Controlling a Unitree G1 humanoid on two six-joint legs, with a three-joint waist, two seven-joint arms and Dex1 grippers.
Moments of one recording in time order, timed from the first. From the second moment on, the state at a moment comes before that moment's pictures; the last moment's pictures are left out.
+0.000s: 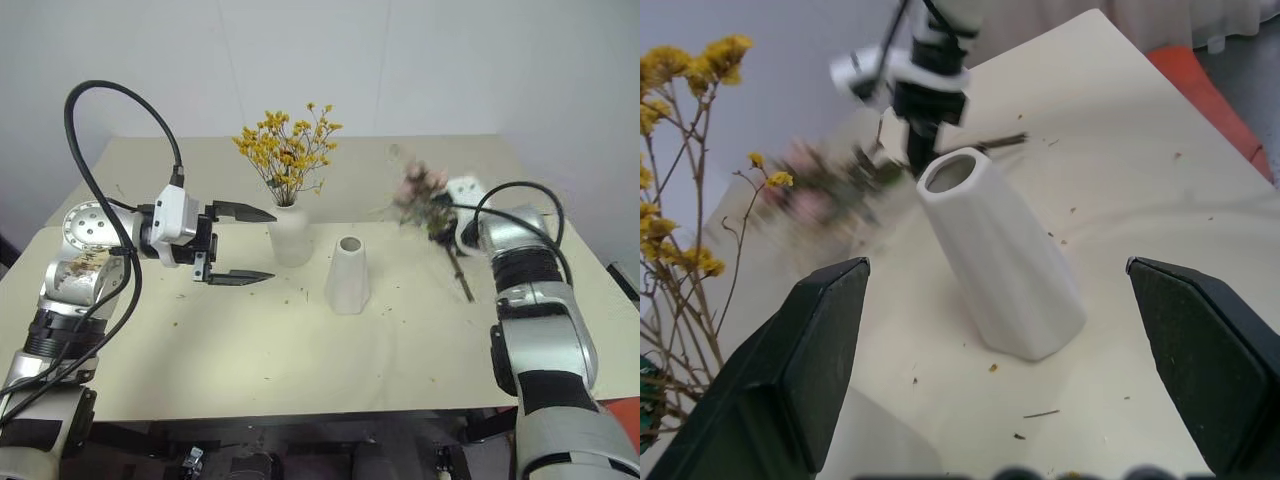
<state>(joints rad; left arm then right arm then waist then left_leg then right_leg) -0.77 0.69 -0.04 0.09 -0.36 0.05 -1.38 -1.11 -0.63 0.01 0.65 0.04 0.91 0.56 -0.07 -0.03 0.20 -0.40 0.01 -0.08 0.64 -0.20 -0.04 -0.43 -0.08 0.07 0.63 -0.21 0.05</state>
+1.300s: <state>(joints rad) -0.74 0.72 0.01 0.05 -0.43 0.22 -1.32 -0.71 -0.33 -0.24 -0.07 0.71 0.36 0.87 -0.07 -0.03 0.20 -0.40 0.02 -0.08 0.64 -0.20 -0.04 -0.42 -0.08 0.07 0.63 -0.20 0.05</state>
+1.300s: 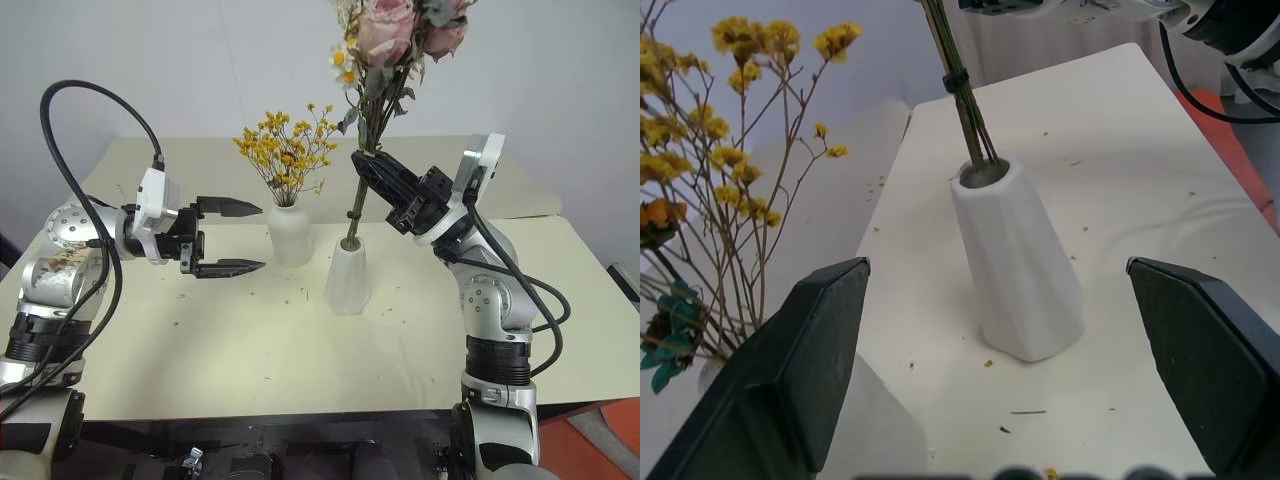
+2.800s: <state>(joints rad) -0.69 0.74 0.02 0.01 -0.44 0.23 -1.29 -0.56 -0.27 -0.13 -0.01 0.61 0.21 0.85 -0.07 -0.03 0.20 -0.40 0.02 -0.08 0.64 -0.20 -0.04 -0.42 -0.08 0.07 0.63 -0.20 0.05</state>
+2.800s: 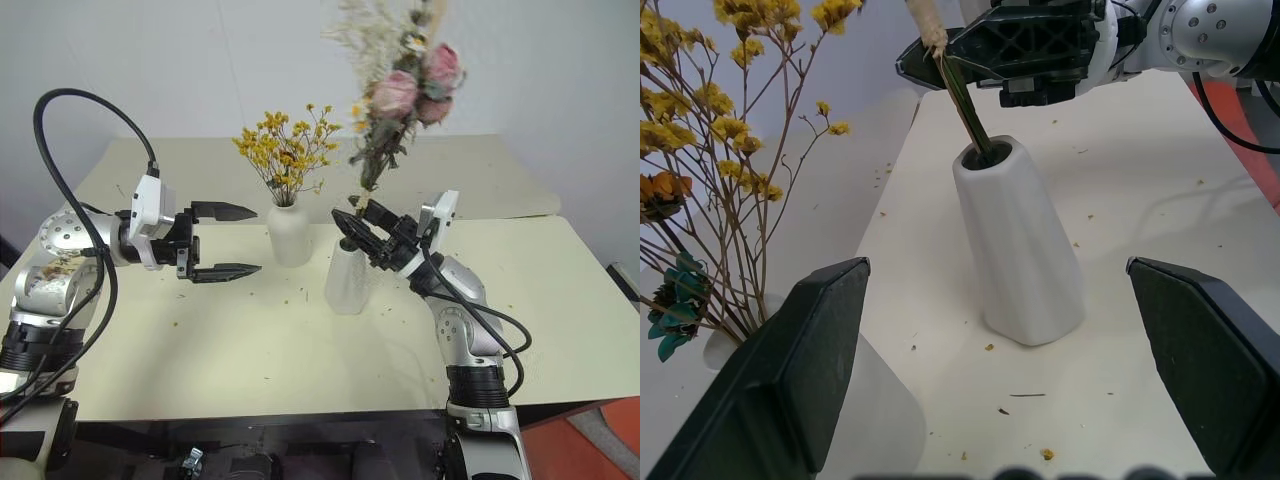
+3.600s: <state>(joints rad) -0.69 0.73 0.02 0.01 -0.43 0.21 -1.28 -0.49 -0.34 -0.07 -0.09 0.46 0.18 0.82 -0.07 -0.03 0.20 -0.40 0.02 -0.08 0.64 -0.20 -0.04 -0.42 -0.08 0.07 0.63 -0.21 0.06</state>
